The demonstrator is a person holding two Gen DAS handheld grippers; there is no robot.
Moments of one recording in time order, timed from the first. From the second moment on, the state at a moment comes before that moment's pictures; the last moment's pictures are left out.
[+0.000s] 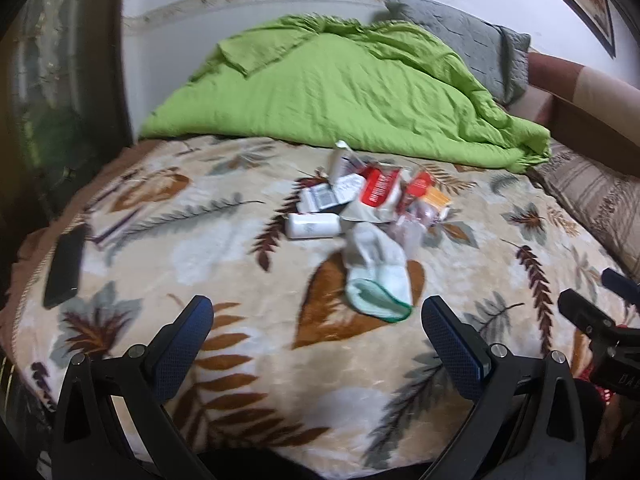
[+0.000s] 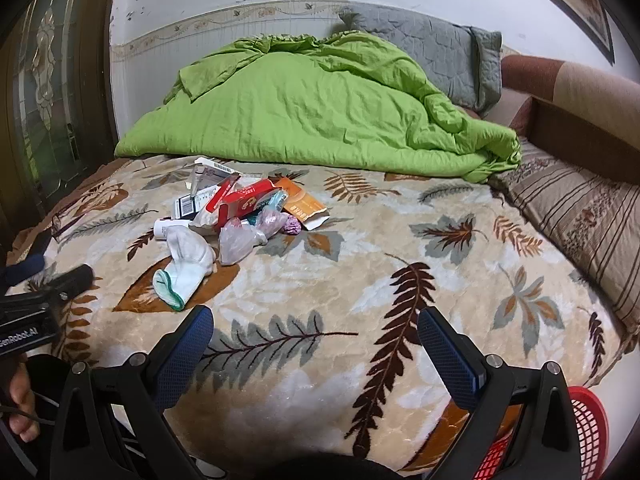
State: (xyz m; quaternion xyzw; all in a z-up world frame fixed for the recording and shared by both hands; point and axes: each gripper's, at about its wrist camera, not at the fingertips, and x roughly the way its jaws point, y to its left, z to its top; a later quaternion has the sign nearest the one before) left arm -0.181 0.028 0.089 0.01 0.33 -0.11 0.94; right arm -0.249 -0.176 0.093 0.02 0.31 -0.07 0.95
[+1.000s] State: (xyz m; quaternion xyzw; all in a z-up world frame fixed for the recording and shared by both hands) left arm -0.065 0.022 0.048 -0.04 0.43 -0.10 0.90; right arm -0.107 -0.164 0.076 0.13 0.41 0.08 0.90
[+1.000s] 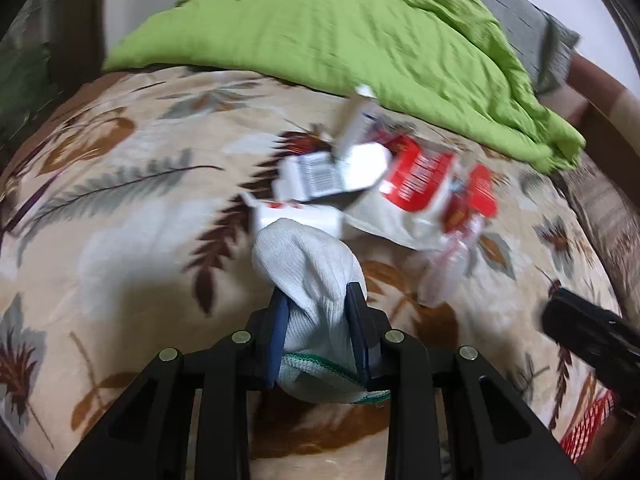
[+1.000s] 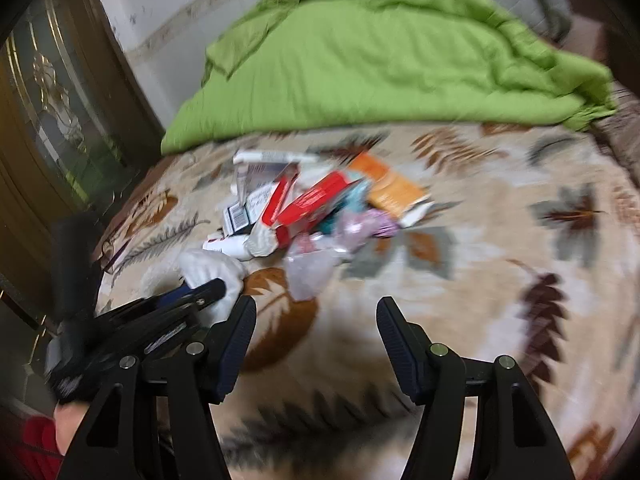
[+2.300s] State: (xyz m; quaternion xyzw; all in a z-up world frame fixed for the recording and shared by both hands) left arm -0.101 -0.030 0.068 0.05 0.36 -0.17 0.92; right arm -0.170 -0.180 0.090 0.04 0.36 0.00 0.93
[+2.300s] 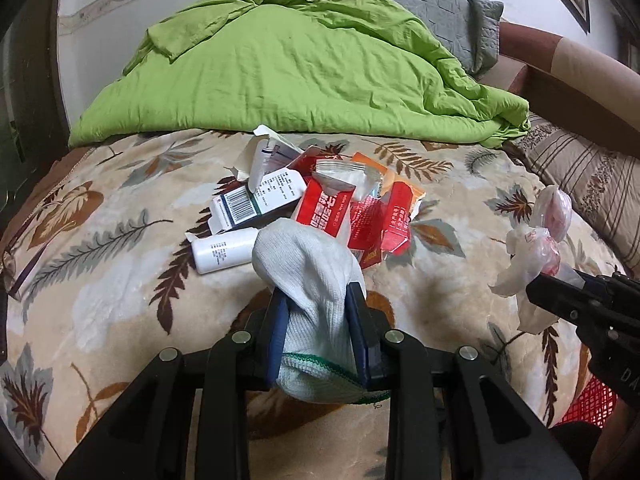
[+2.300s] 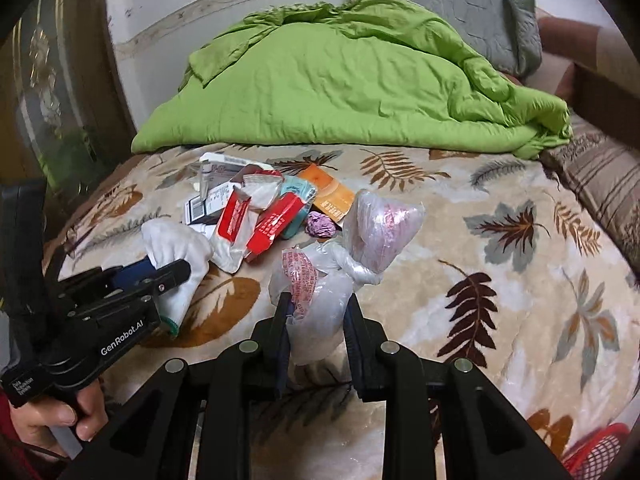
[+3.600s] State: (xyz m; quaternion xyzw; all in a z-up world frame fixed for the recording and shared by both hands) left arm -0.106 -0.035 0.065 0.07 0.35 -0.17 0.92; right arm -0.182 -0.189 0.095 0.07 0.34 -0.02 0.94
